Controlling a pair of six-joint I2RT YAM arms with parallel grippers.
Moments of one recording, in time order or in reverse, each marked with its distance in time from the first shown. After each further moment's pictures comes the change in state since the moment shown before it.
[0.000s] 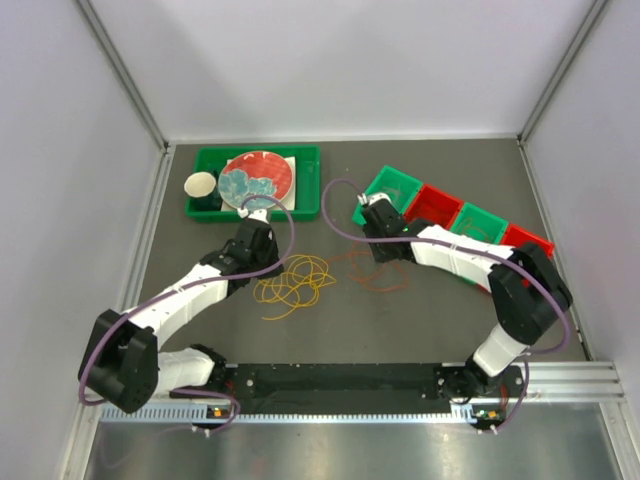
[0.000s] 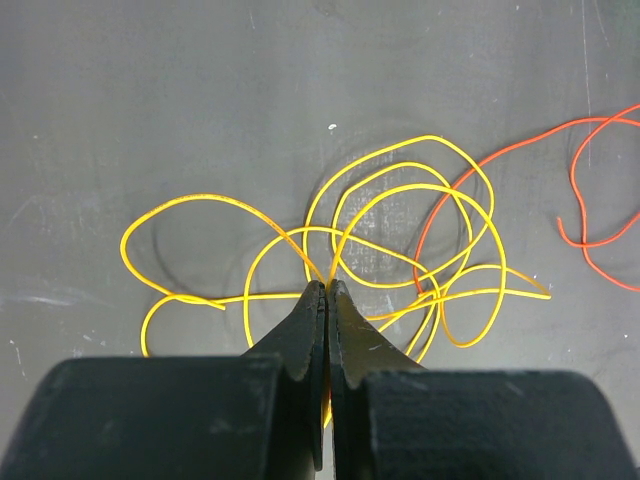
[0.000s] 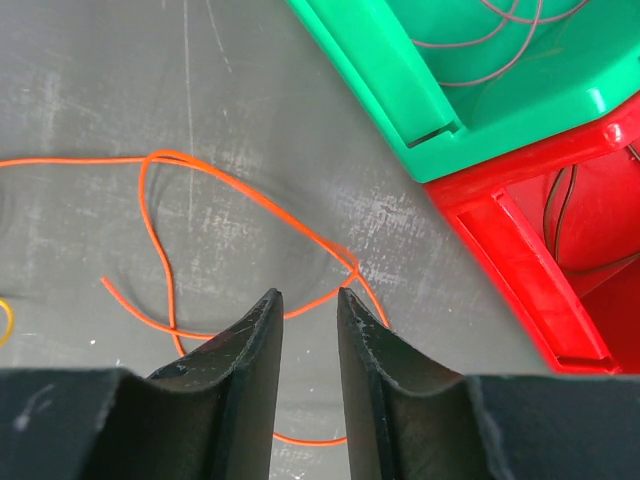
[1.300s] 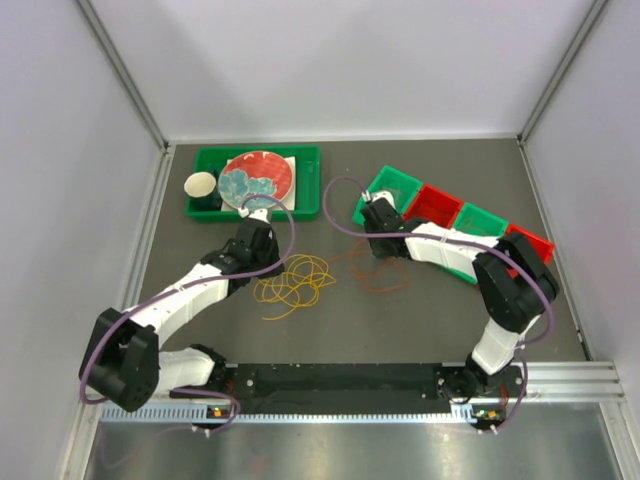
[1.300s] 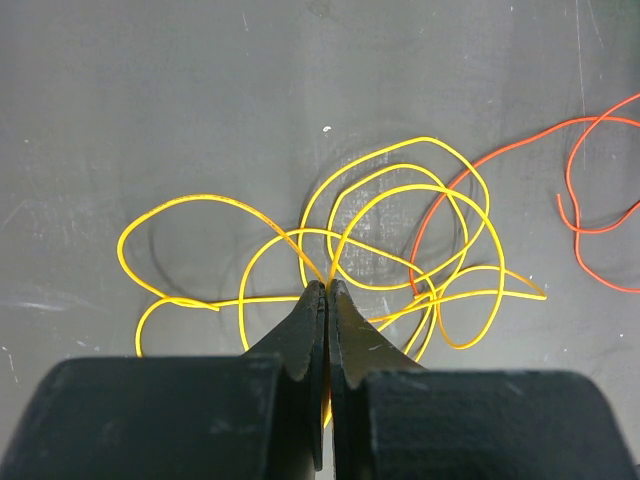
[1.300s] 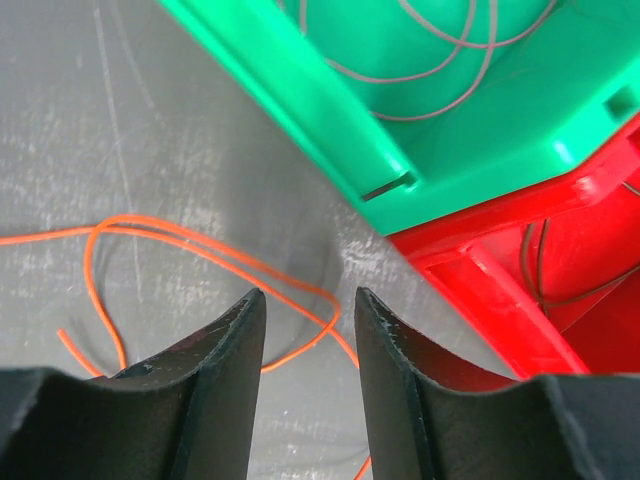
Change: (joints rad) left arm 0.003 0.008 0.000 0.013 0.011 0.000; right arm -0.032 0.093 0.008 0.074 0.071 0.026
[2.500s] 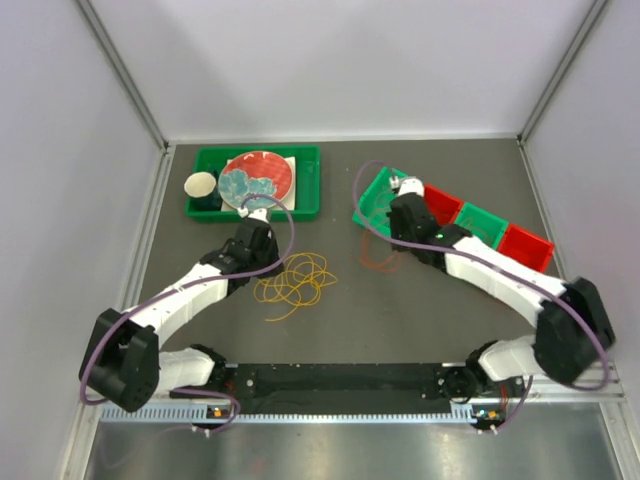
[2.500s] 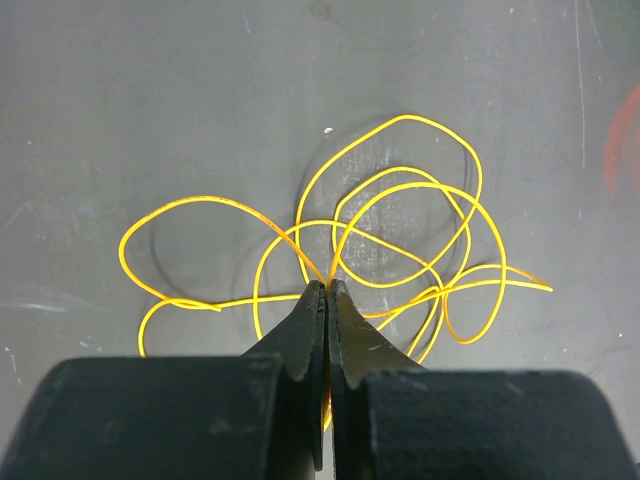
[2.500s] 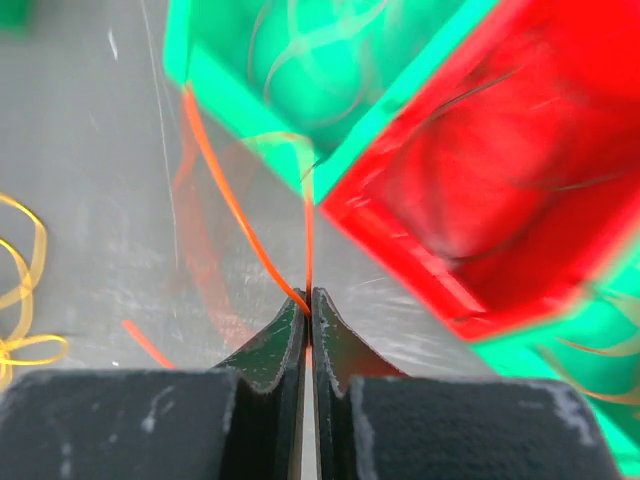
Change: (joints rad) left arm 0.007 -0.002 0.000 0.000 0.006 0.003; right arm -0.035 -0.299 -0.103 -0.003 -0.019 0.033
